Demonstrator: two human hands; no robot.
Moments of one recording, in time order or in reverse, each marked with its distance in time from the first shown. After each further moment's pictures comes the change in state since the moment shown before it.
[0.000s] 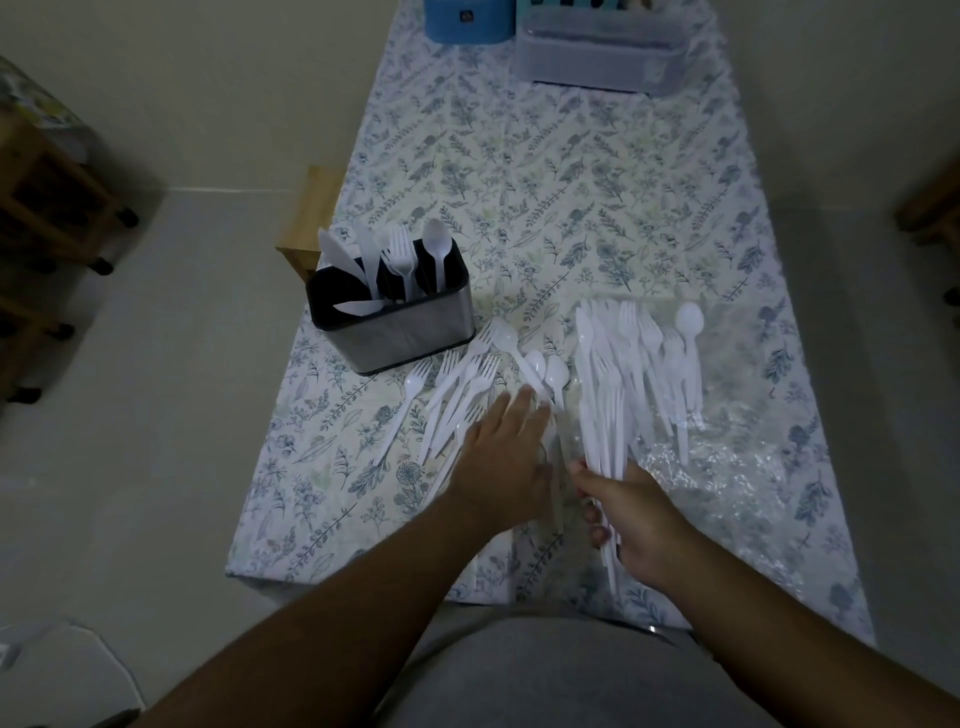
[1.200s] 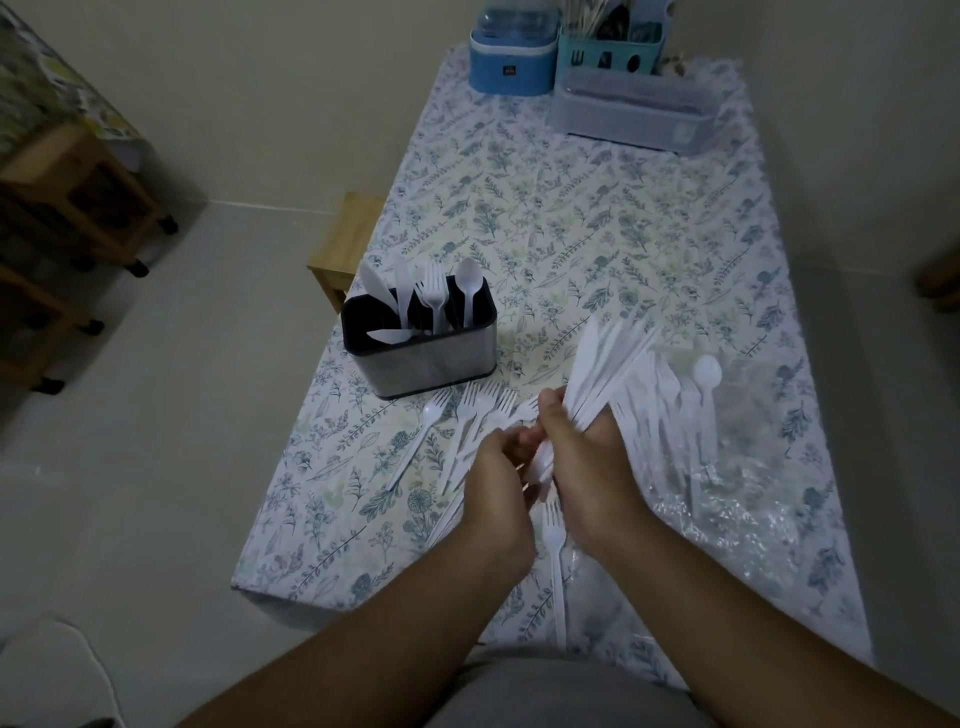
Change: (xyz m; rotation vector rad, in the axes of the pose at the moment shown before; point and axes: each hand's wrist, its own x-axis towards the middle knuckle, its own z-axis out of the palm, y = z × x) left_hand -0.008 0.043 -0.060 -1.838 0.337 -0.823; right_hand -0.022 -0.071 0.080 -0.004 -0.007 -0.396
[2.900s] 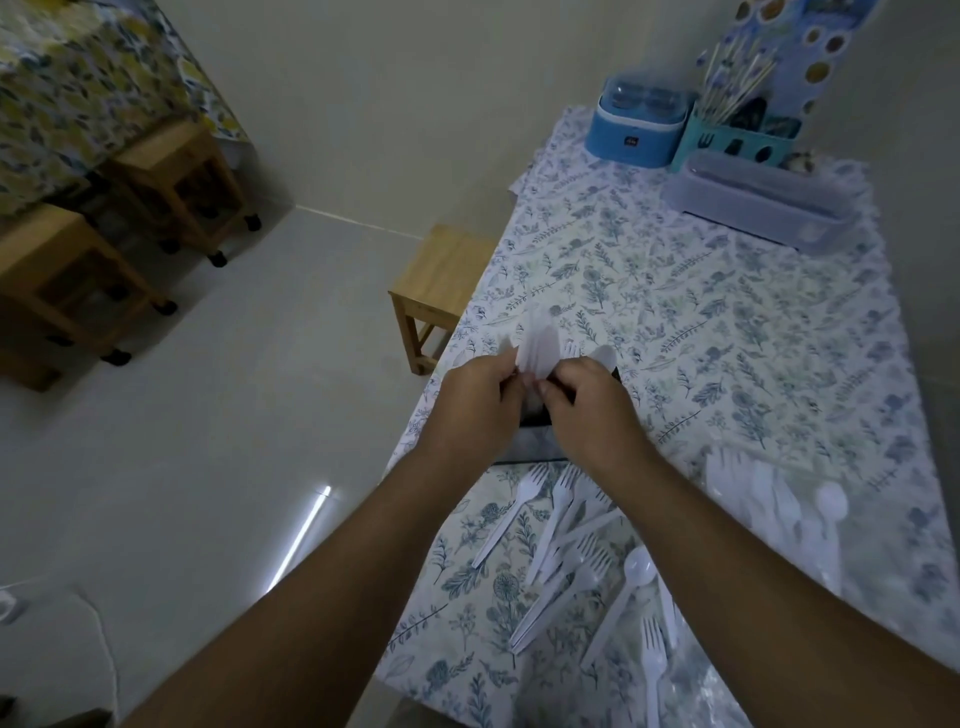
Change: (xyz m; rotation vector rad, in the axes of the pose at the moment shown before) left_hand 0.065 0.189 -0.081 1.125 0.098 0.993; right_hand 0.089 -0.063 0.137 -0.849 -0.235 -0.554
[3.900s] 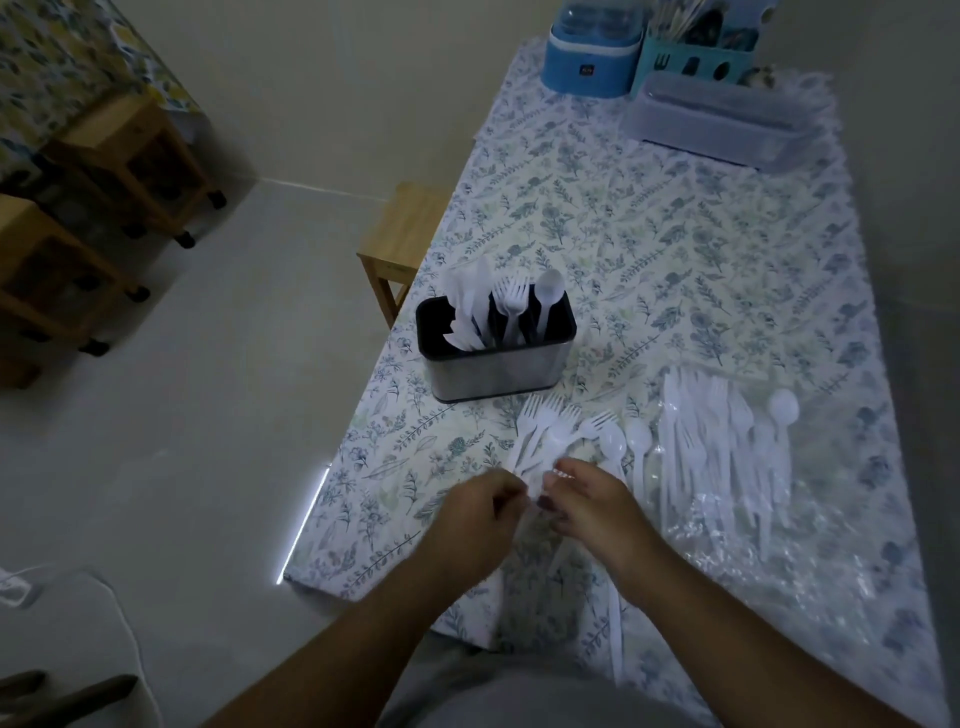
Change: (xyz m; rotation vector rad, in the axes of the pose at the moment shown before) left_hand -0.145 -0.028 0.088 -0.107 -0.381 -0.221; right_hand -0.149 0.101 0.014 0.621 -0.174 0.647
